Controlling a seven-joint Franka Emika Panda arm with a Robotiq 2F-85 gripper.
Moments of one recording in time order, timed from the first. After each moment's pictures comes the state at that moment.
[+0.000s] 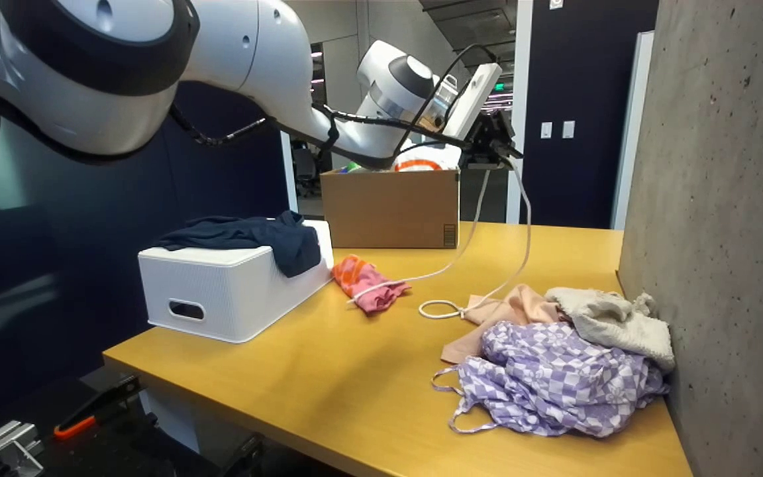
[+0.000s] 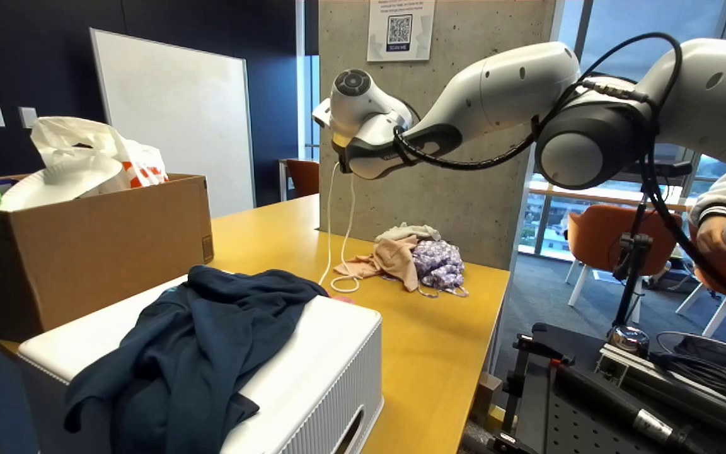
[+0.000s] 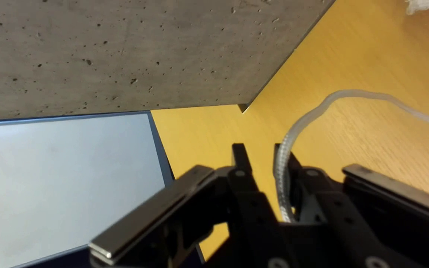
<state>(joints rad) -0.06 1.19 -0.41 -0.62 -0.49 2.49 -0.58</state>
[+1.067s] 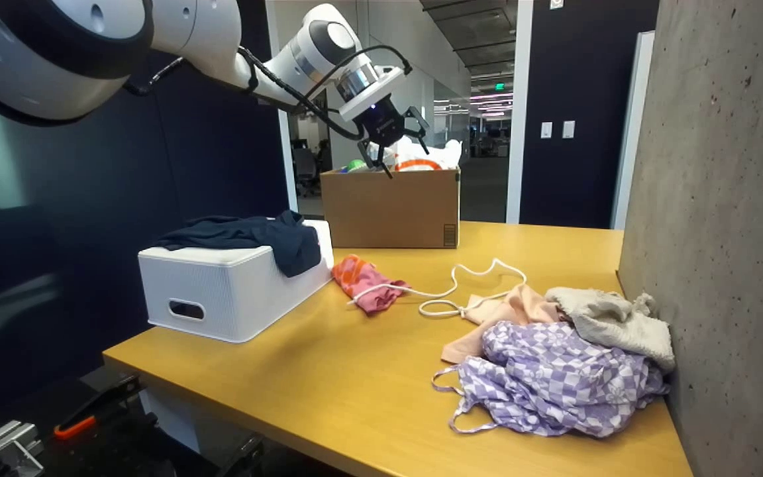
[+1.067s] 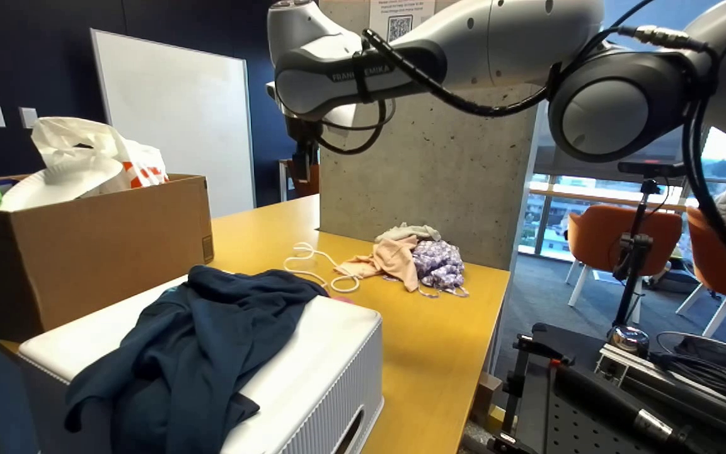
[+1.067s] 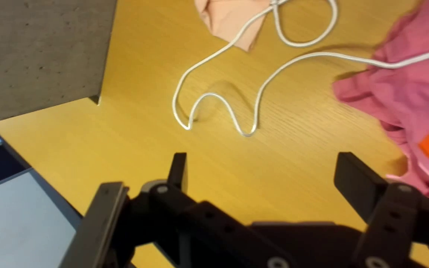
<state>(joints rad) 0.12 1.08 -0.26 -0.57 -0.23 1.92 -0.43</state>
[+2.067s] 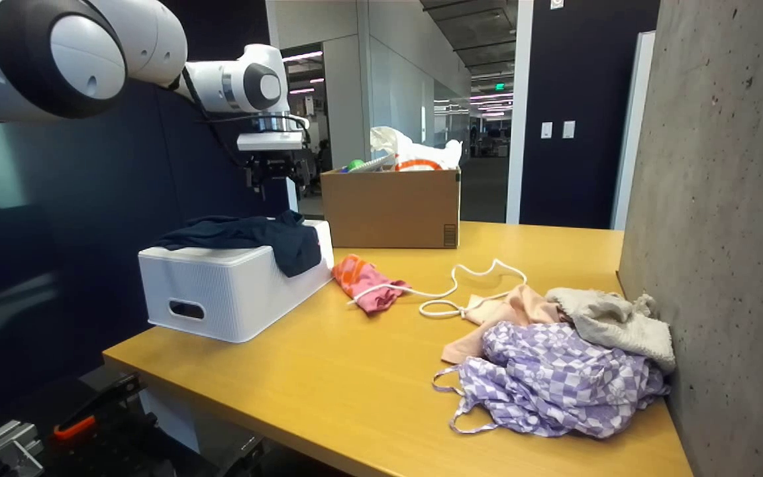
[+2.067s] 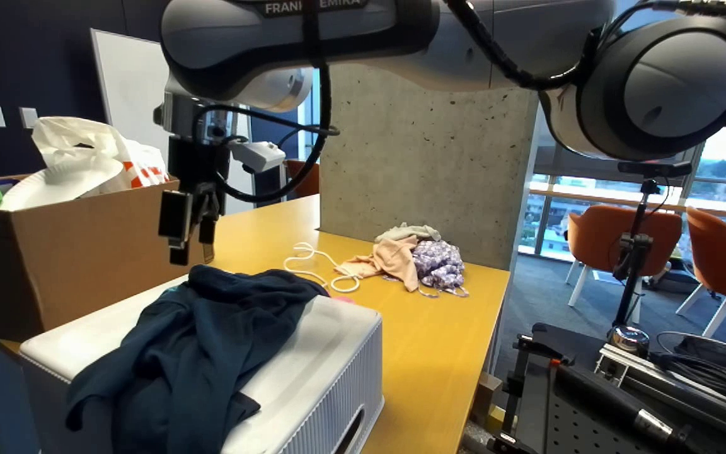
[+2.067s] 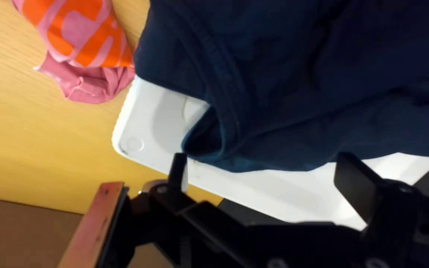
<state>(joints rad) 0.28 1.10 0.03 -0.61 0.03 1.86 -0.34</state>
